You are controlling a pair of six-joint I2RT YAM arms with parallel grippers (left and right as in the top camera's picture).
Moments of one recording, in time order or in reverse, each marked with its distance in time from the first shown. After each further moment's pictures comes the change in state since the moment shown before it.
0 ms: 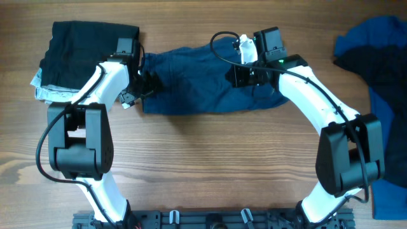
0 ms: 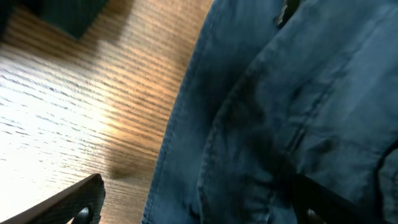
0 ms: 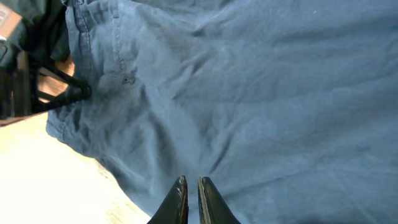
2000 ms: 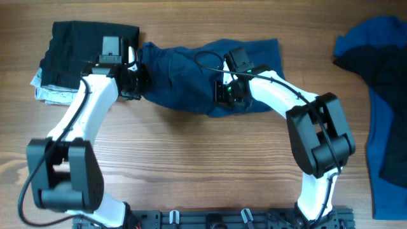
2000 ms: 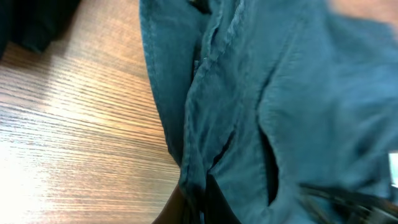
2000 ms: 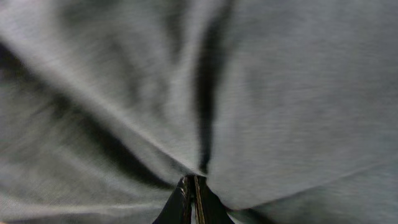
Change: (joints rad) left arm 0.021 -0.254 -0.099 0.097 0.177 0.034; right arm 0.132 0.203 0.000 -0.039 0.056 0.328
